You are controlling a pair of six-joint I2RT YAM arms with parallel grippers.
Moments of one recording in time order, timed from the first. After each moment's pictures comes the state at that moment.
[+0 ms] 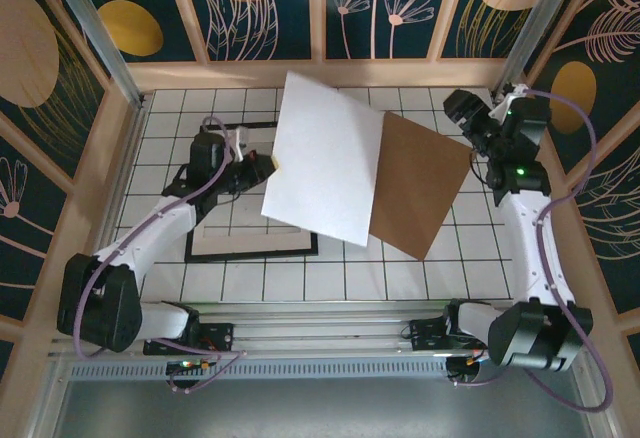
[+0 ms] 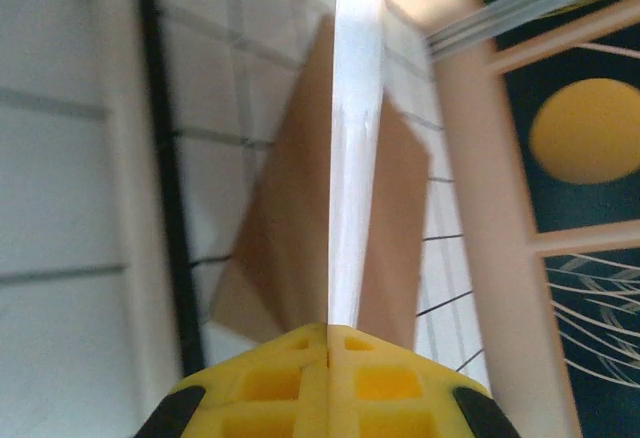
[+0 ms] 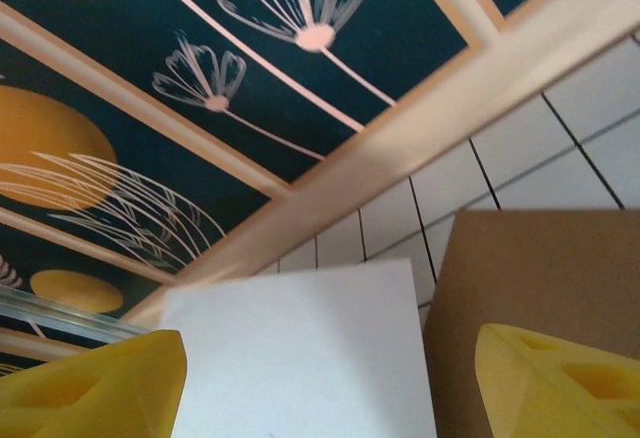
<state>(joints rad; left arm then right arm) -0.30 1.34 0.83 -0.05 0.53 -0.80 -0.08 1.18 1.12 -0.23 -0.37 0.70</state>
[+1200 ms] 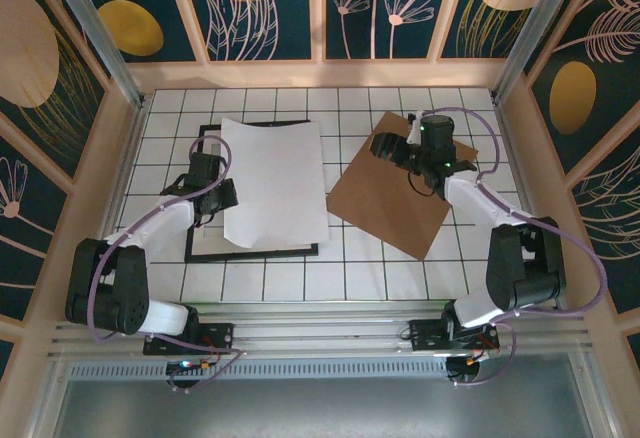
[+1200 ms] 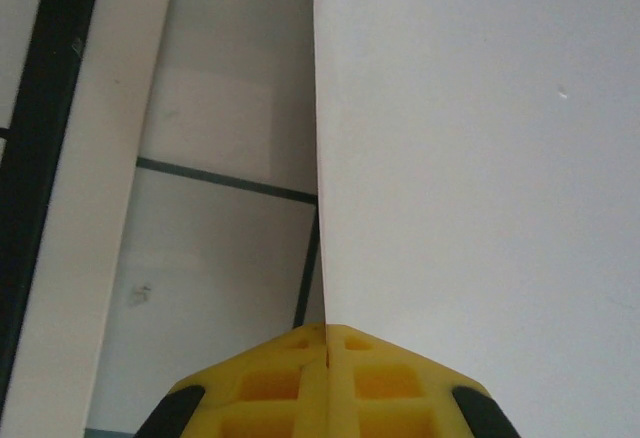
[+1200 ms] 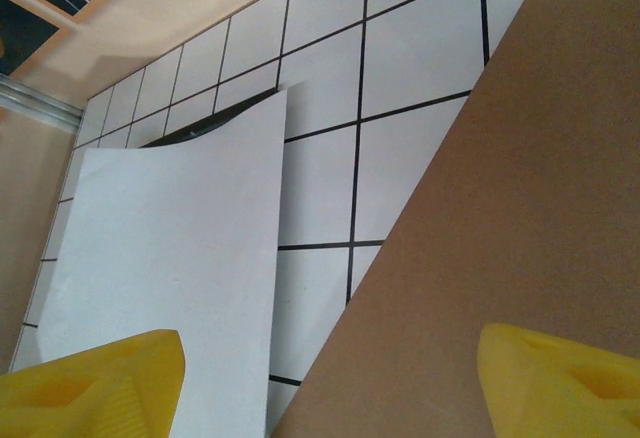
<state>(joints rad) -0.21 1.42 0.81 -0.36 -0.06 -0.45 0.24 1.50 0.99 -0.07 -0.34 0.53</state>
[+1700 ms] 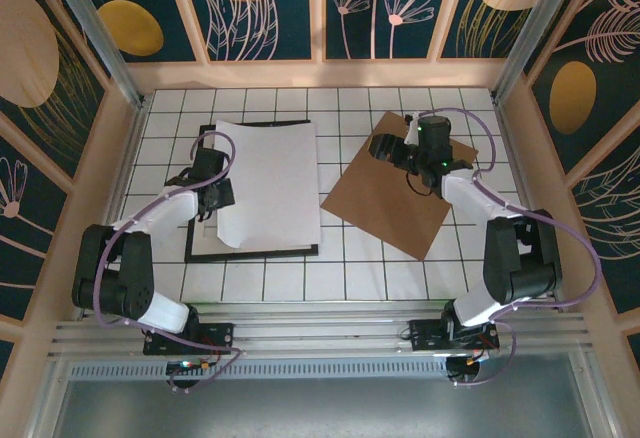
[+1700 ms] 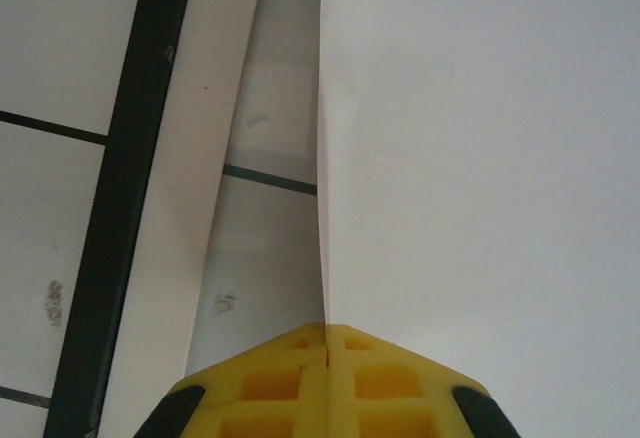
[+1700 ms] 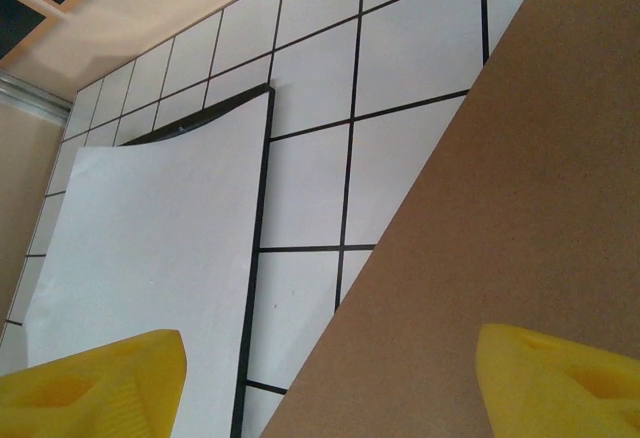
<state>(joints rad) -0.21 1.50 0.87 -0.44 -0.19 -0.42 0.24 1.54 0.99 -0.04 -0.34 0.51</state>
